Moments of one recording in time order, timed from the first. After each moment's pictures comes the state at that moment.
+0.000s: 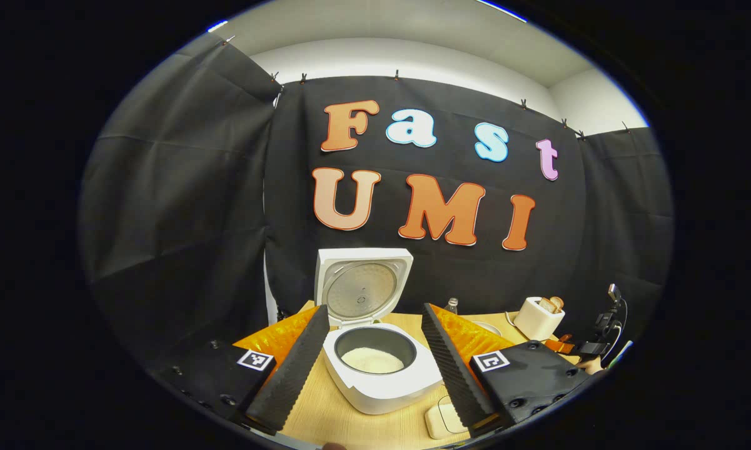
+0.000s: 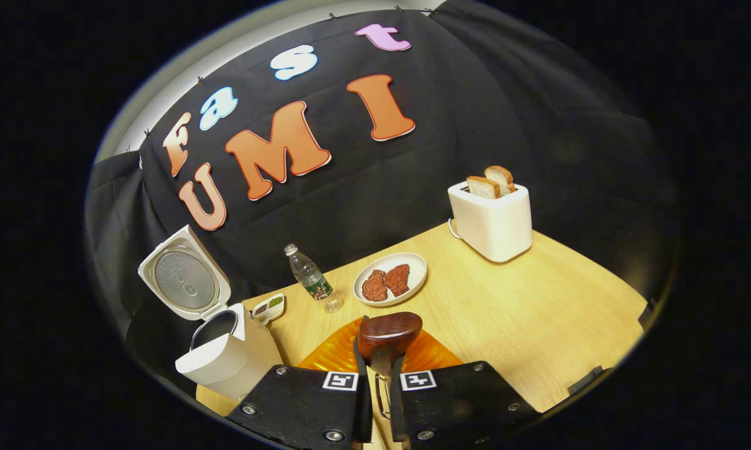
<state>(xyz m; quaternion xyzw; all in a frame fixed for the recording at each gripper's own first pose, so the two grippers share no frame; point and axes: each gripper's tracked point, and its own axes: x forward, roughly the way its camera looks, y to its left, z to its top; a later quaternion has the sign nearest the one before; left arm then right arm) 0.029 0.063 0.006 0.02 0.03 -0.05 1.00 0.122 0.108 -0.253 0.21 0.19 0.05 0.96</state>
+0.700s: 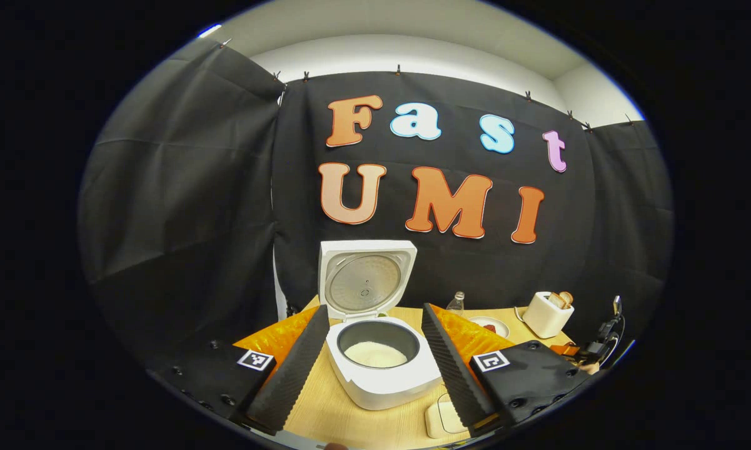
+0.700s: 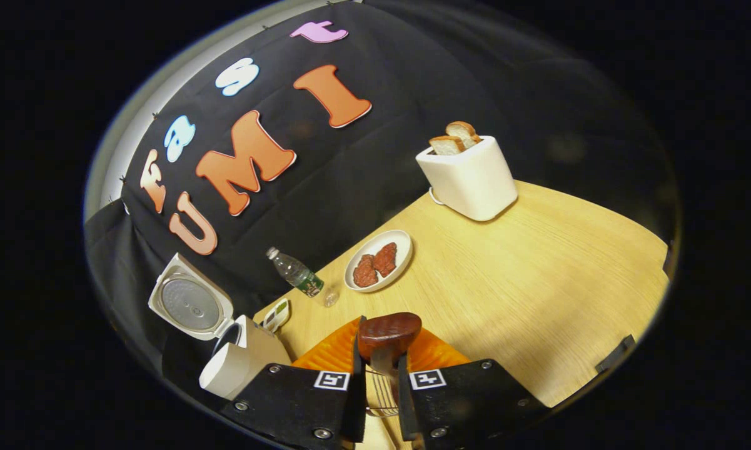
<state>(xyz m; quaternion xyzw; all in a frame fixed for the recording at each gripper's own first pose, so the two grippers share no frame) 0.025 0.048 0.000 0.03 0.04 -0.03 1.00 0.118 0.073 -0.290 0.30 0.22 0.02 0.93</state>
